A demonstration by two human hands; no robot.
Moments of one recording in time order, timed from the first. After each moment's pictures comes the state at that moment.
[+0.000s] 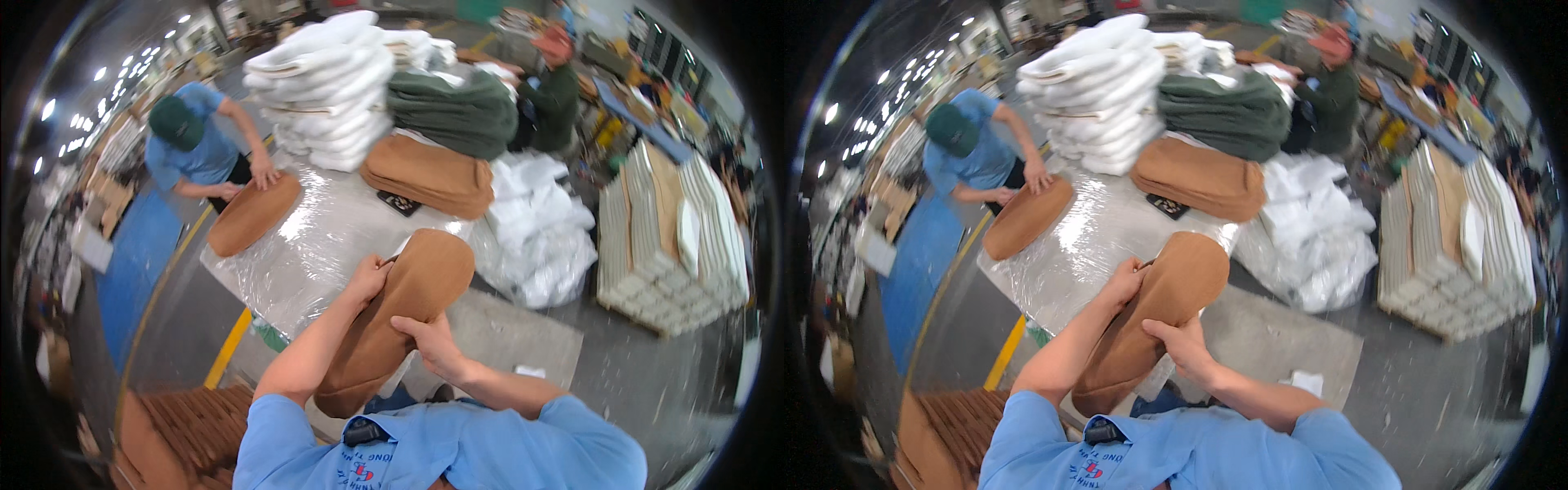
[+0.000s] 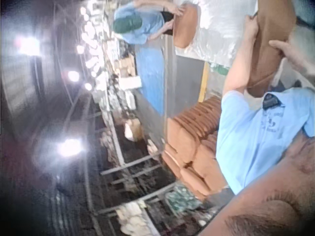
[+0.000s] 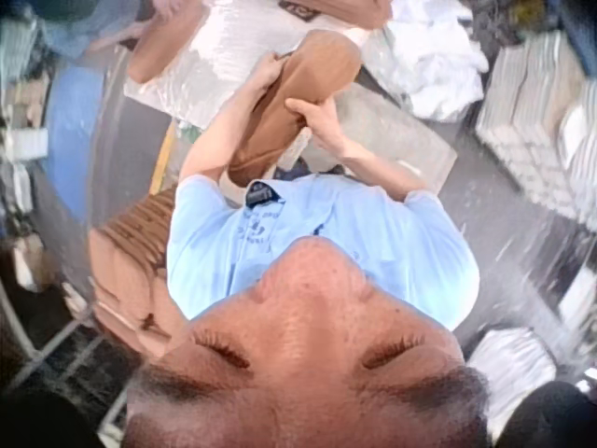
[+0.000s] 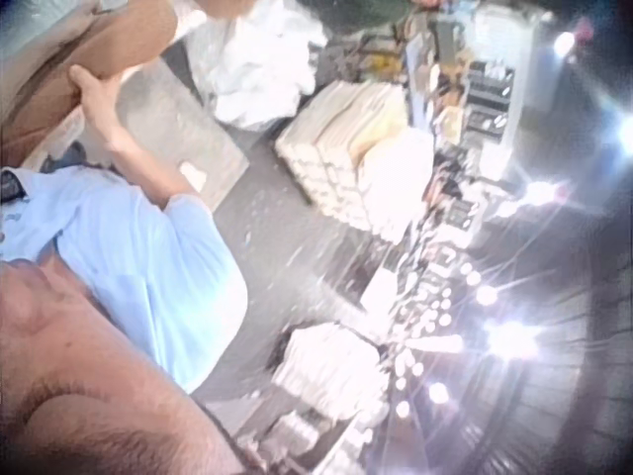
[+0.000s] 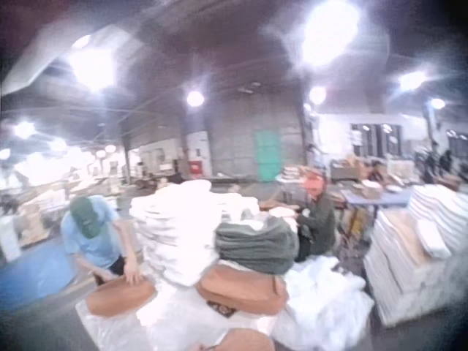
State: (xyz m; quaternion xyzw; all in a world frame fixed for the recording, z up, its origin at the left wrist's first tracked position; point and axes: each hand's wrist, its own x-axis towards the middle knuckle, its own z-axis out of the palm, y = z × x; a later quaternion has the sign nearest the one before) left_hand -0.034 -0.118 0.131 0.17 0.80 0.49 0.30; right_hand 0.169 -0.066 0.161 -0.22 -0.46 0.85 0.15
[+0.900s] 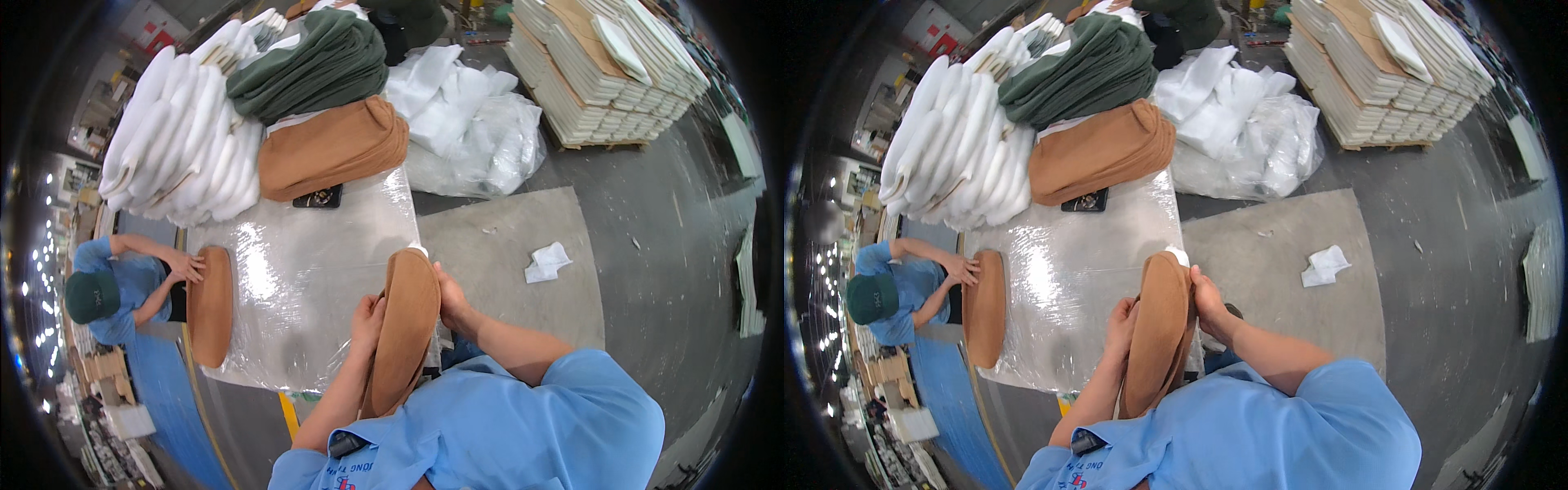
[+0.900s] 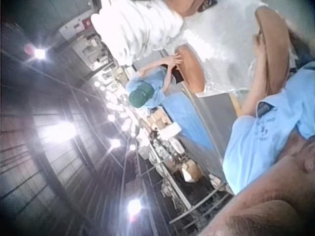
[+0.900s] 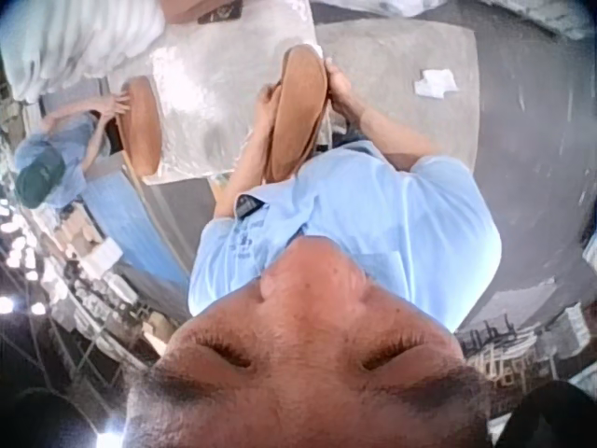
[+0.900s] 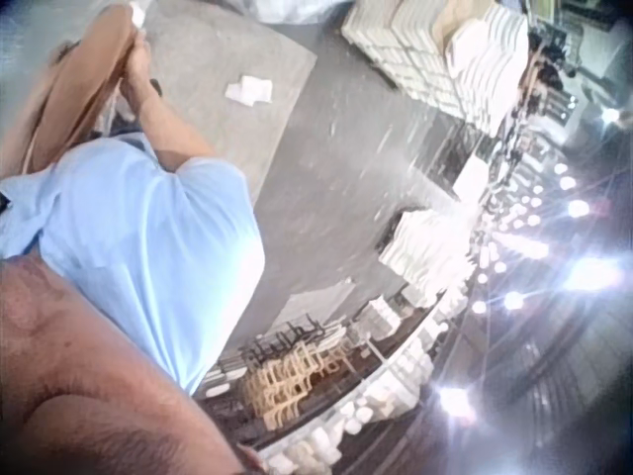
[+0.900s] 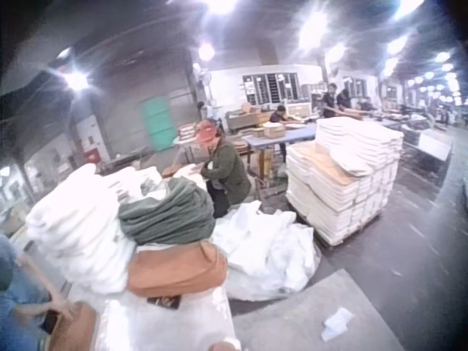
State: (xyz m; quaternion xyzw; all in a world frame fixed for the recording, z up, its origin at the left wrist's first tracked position) left_hand -0.026 -0.136 0.044 0.26 0.76 0.42 0.43; right_hand 0.140 -0.018 -0.008 -0.44 -0.18 0.85 0.24
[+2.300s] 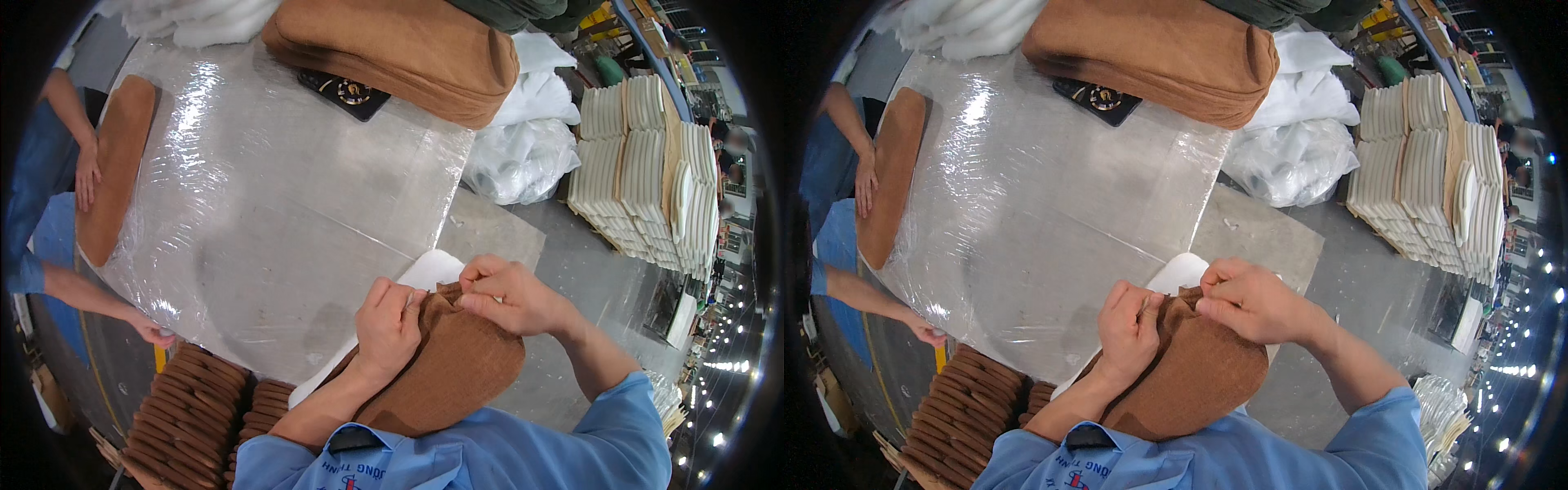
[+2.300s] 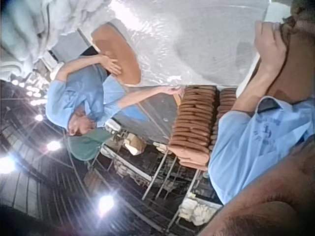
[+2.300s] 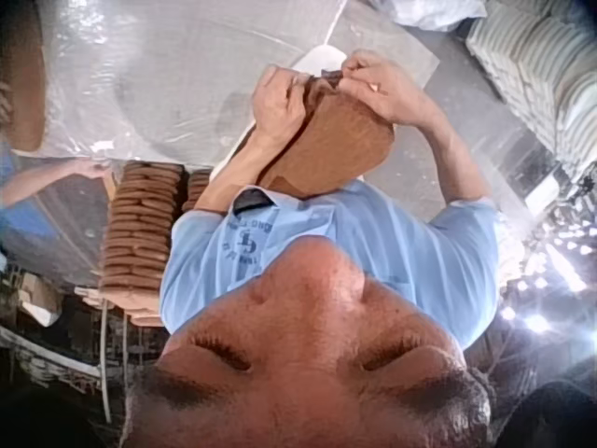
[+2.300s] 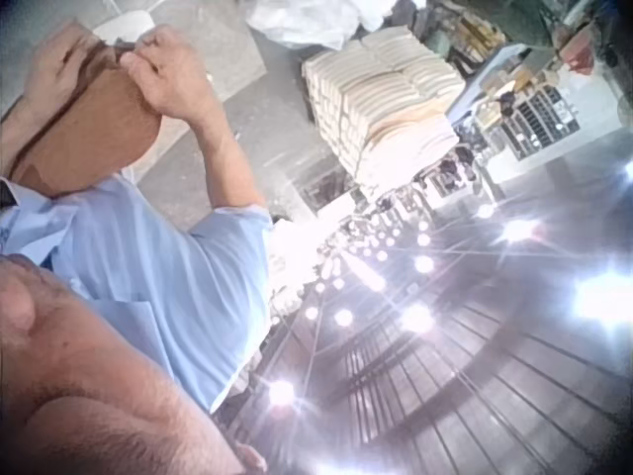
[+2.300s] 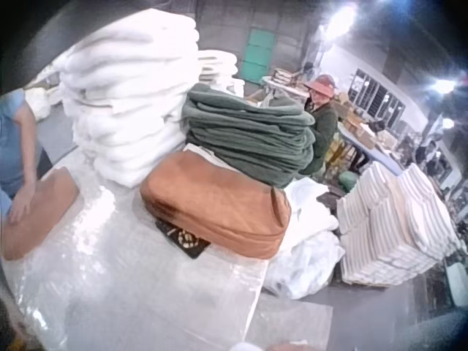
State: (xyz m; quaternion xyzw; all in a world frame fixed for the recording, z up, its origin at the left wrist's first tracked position) left_hand 0.005 -0.072 0.045 0.26 0.78 0.54 0.19; right_hand 0.089 0.147 0.121 -0.10 -0.82 0.53 -0.17
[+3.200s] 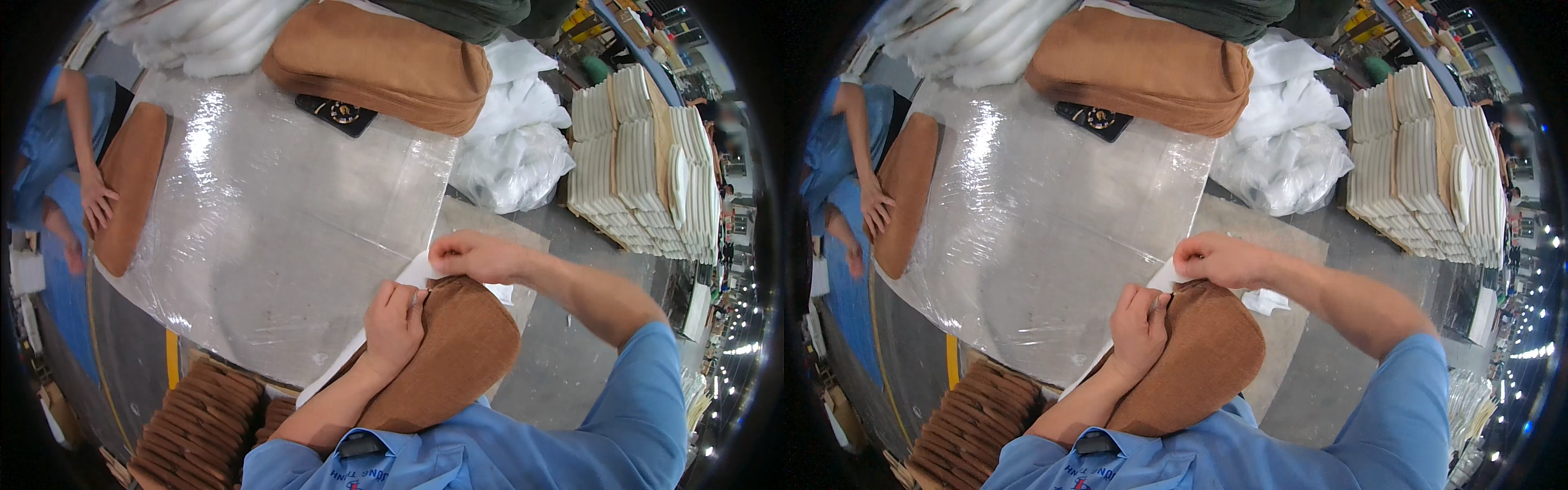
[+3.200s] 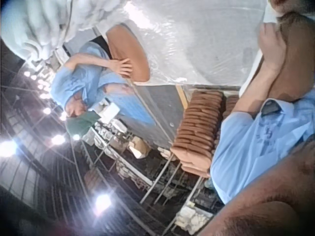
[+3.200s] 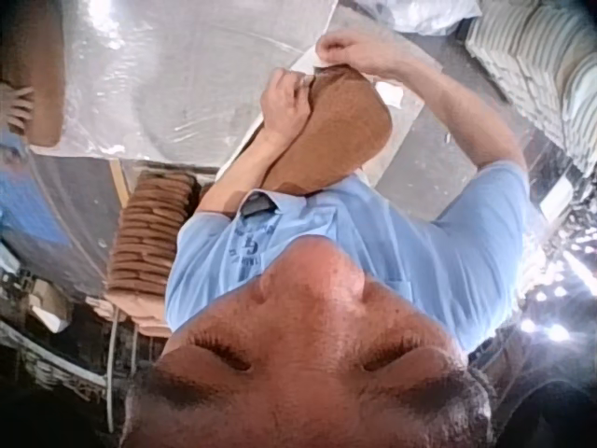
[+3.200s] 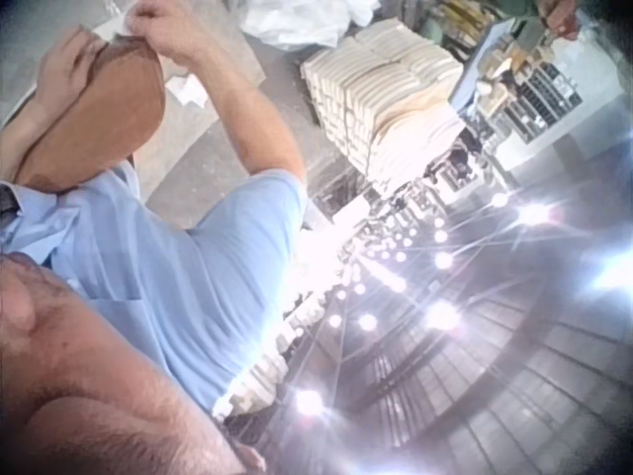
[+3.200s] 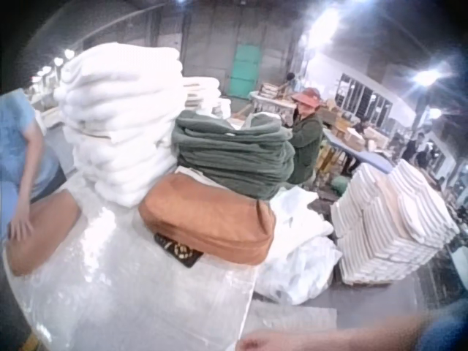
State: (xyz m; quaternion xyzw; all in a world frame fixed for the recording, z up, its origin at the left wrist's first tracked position) left_hand 0.029 -0.075 0.044 0.31 0.79 0.50 0.18; right_hand 0.068 0.155 0.079 -0.26 -0.62 0.67 -0.32
